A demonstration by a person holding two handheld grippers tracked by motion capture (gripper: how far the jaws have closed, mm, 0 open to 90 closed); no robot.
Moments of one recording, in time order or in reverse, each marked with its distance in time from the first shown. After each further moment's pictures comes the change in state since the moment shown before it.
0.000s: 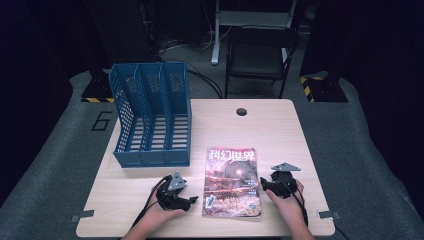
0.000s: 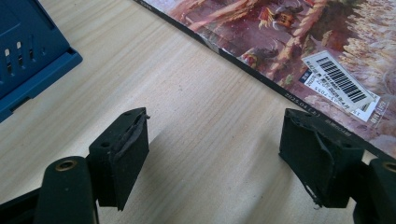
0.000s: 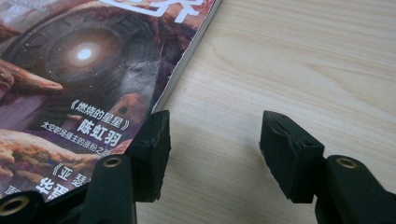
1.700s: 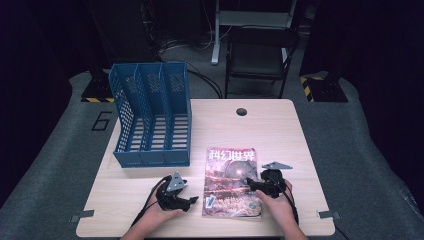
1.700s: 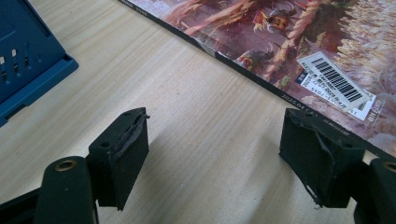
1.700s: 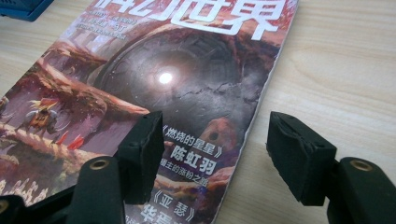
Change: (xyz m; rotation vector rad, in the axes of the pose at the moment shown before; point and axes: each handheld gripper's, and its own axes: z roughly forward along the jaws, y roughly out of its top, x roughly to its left) left arm 0.002 -0.002 0.000 -0.017 -0.023 0.027; right arm 0.030 0.010 0.007 0.000 0.144 0.069
